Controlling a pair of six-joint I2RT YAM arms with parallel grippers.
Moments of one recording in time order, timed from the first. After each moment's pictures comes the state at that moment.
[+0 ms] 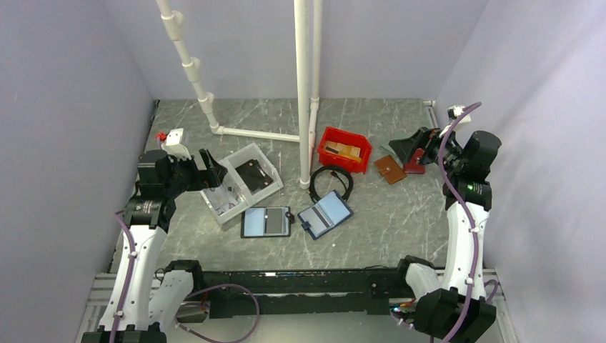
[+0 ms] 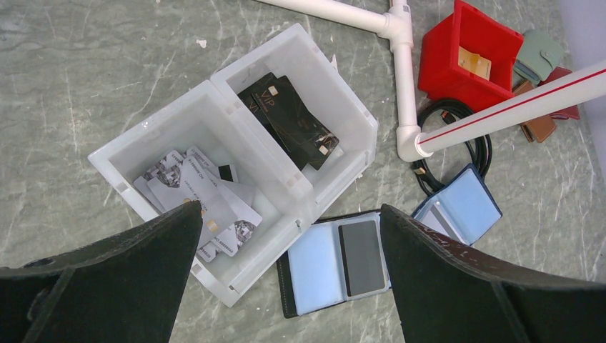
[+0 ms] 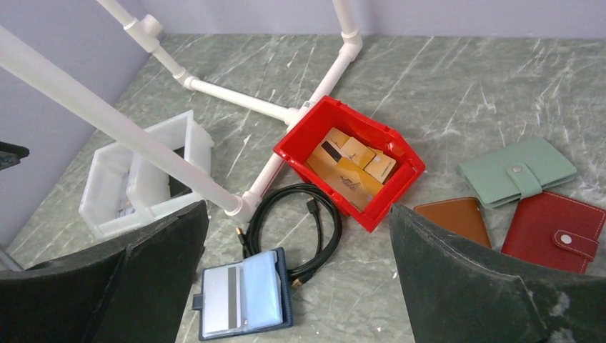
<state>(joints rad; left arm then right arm) 0.02 0.78 0.84 -0.52 0.32 -0.27 -0.34 0.94 0.97 -0.28 -0.85 0.17</state>
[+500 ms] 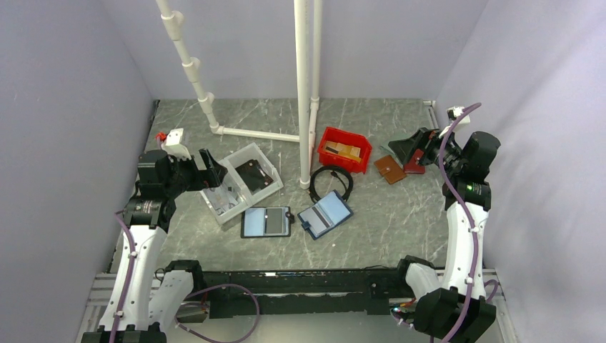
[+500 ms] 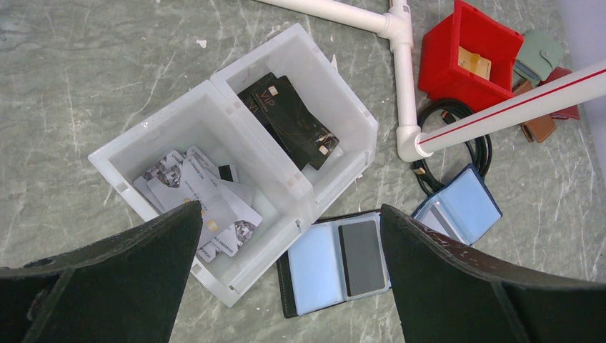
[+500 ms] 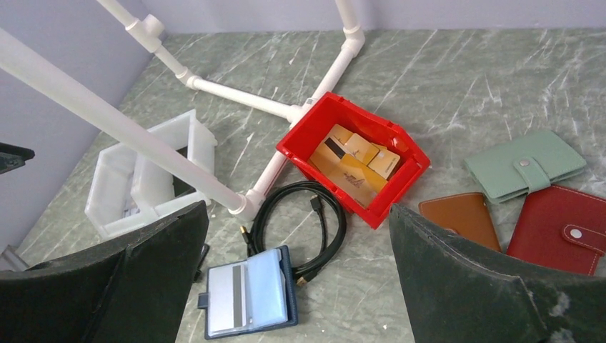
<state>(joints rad) 0.02 0.78 0.84 -0.52 0.32 -0.27 -0.34 0.94 0.96 -0.28 -0.85 0.18</state>
